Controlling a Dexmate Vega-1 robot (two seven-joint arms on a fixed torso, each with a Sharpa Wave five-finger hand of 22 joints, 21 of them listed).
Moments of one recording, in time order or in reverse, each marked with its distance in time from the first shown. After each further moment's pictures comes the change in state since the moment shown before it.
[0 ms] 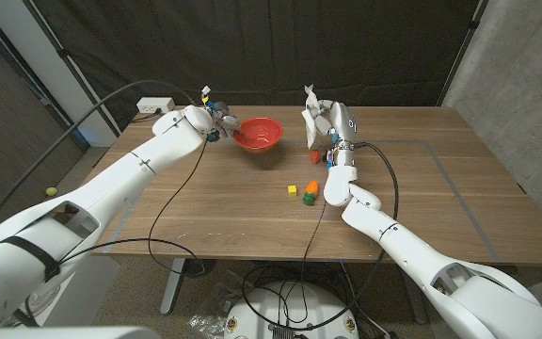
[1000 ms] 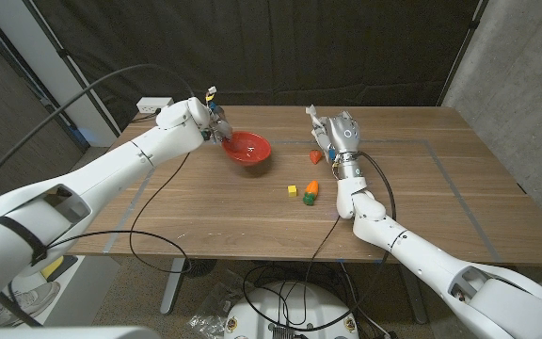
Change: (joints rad) left arm -0.107 0.057 0.158 0.011 0.257 0.067 -0.273; left_hand -0.016 0.005 0.000 0.000 0.002 0.004 -0.004 -0.008 -0.018 0.000 0.000 -0.033 -0.029 -0.025 0.007 -0.027 -0.005 -0.020 0.005 -0.006 -0.003; right arm 0.011 -0.100 -0.125 0.006 -0.291 -0.342 0.019; right_hand -0.007 -0.006 -0.016 0.000 0.000 0.016 -0.016 -0.011 -0.009 0.009 -0.016 -0.019 -0.003 0.000 0.000 -0.023 0.009 -0.012 -0.002 0.023 -0.040
